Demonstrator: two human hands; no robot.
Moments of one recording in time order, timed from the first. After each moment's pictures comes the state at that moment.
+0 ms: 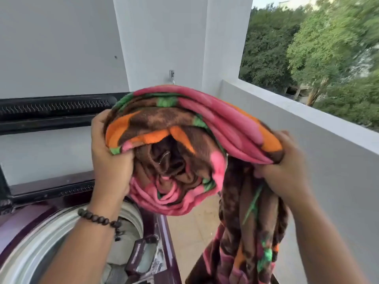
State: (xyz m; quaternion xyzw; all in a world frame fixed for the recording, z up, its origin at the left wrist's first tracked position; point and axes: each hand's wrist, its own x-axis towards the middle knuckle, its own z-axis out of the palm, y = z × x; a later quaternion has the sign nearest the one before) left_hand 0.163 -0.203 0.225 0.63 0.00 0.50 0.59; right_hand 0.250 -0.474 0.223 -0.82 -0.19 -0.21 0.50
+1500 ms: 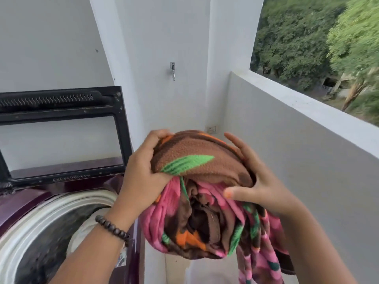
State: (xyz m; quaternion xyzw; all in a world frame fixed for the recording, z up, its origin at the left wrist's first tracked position) left_hand 0.201 -0.334 0.217 0.83 0.01 0.34 0.44; right_hand 0.324 -0.553 0.190 -0.66 -0.44 0.16 0.59
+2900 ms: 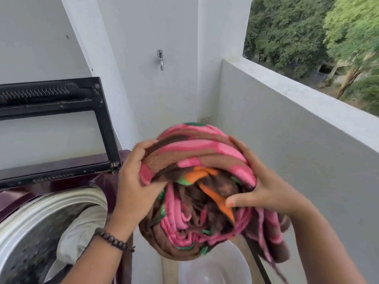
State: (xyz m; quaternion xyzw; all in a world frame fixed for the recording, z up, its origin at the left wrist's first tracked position) left_hand 0.222 -0.340 0.163 0.79 0.01 0.37 0.48; right_hand 0.352 -0.579 0.161 -0.76 -0.44 0.12 0.47
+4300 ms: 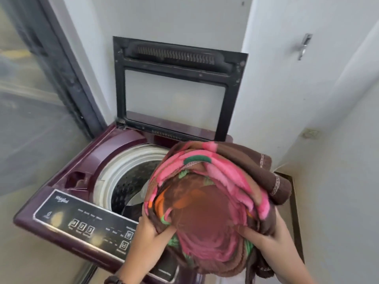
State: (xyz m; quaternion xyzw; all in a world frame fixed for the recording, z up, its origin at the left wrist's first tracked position) left_hand 0.027 -0.262 0.058 0.68 0.42 0.27 0.53; right_hand 0.240 -0.412 0.084 -0.68 -0.31 0.29 0.60
